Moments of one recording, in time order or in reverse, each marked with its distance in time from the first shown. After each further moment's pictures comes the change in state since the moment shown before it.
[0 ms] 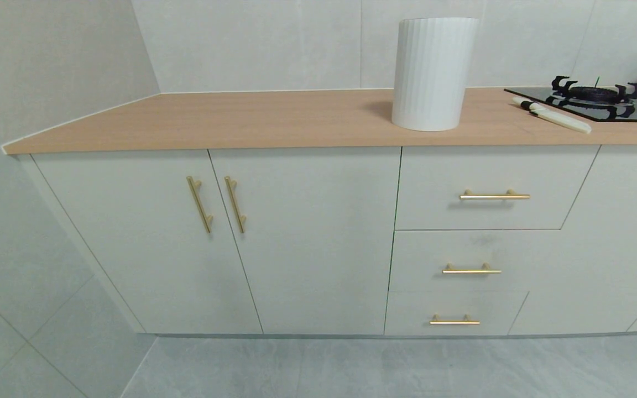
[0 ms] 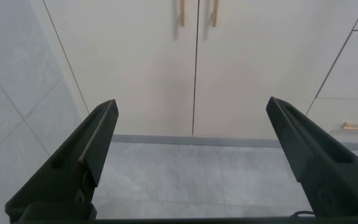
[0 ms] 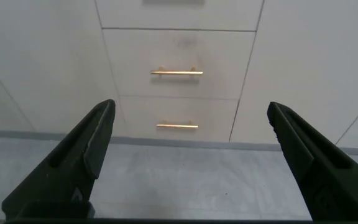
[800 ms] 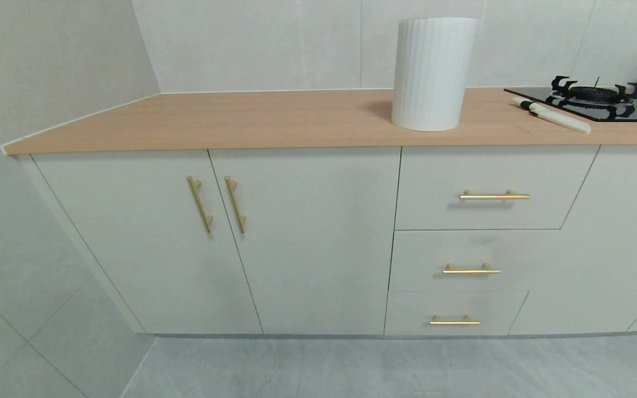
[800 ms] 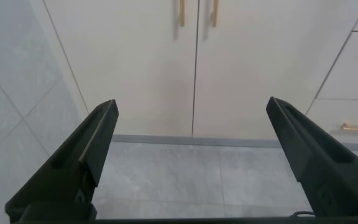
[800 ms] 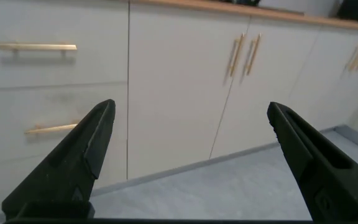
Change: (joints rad) left arm 0.000 0.000 0.000 0.000 0.000 -0.004; right arm 0.003 0.030 -0.149 -0.082 -0.430 -0.203
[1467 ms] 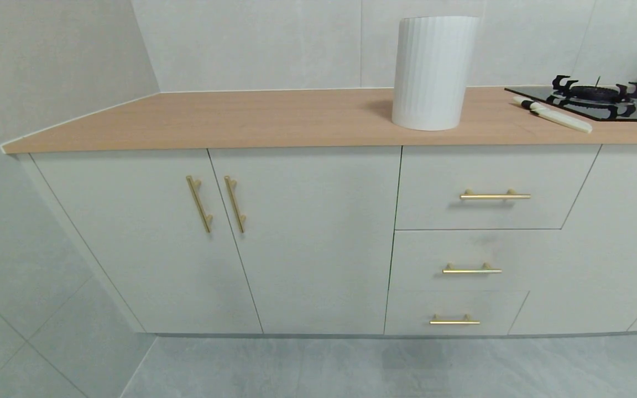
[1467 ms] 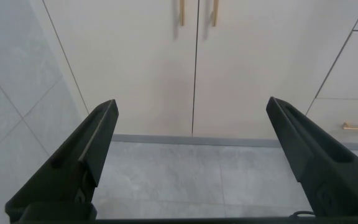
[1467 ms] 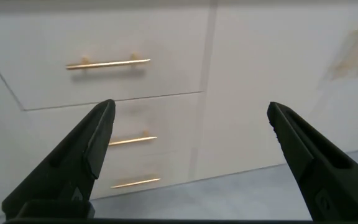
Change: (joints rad) left arm -0.001 0.000 0.000 0.000 0.000 0.000; right arm 0.065 0.766 -0.093 -0.577 0.088 0.101
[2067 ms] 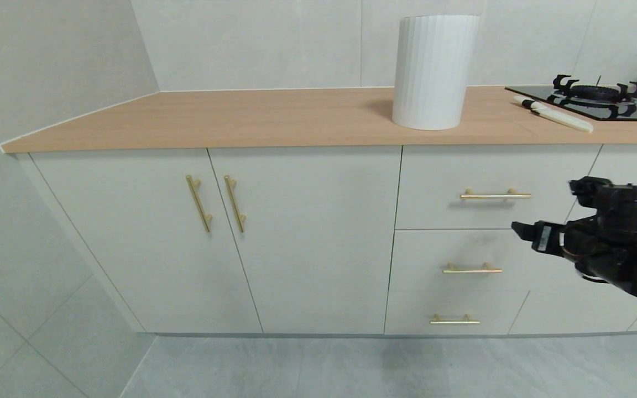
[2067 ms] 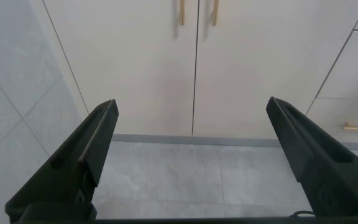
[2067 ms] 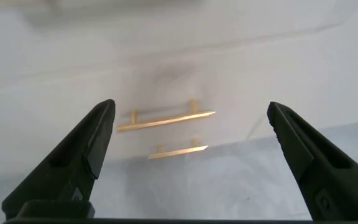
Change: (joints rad) left arm 0.000 0.000 0.001 0.000 0.000 0.000; right arm 0.001 0.961 -0.434 -0.127 0.114 0.273
